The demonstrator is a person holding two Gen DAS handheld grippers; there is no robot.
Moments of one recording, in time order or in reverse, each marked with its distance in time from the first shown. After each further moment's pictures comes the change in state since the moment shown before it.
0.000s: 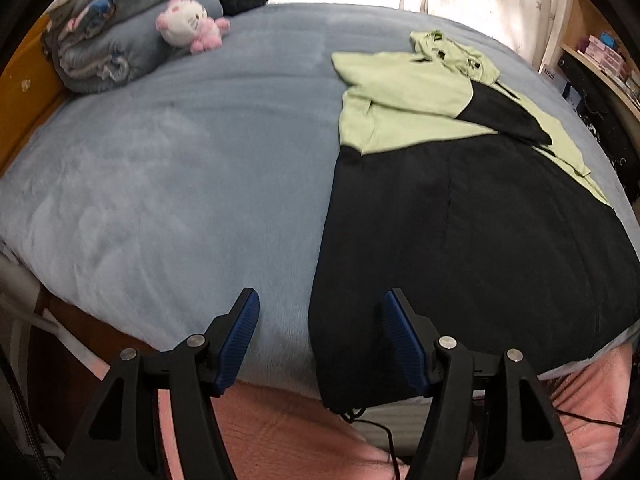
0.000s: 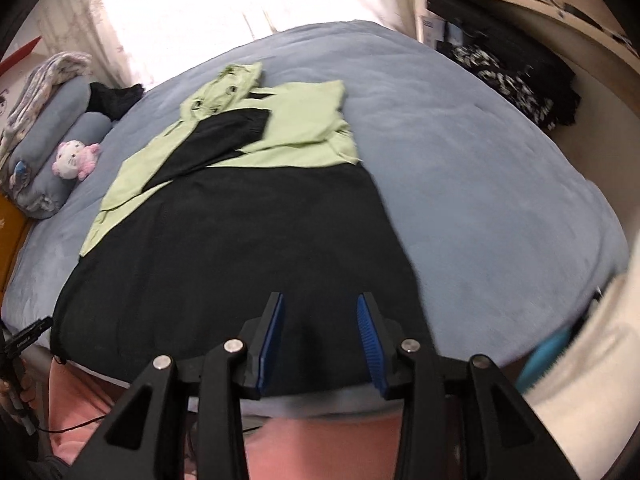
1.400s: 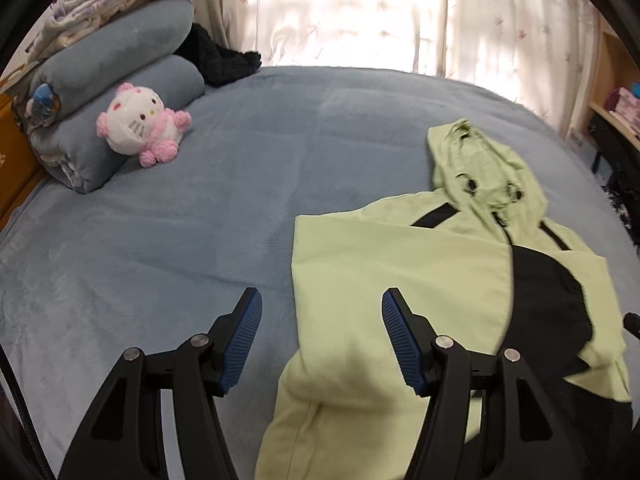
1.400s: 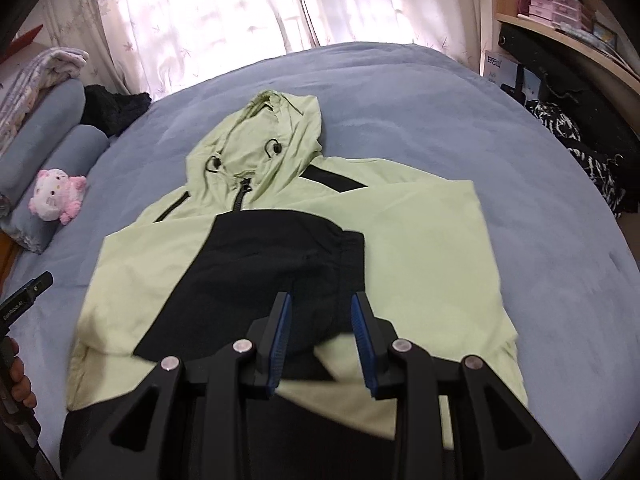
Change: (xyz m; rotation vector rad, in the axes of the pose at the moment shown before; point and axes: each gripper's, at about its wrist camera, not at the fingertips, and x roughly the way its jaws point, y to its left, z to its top) left arm 0.086 -0.073 0.288 -0.032 -0.232 0.060; right arm 0.159 0.155 0.221 -0.089 -0.065 0.029
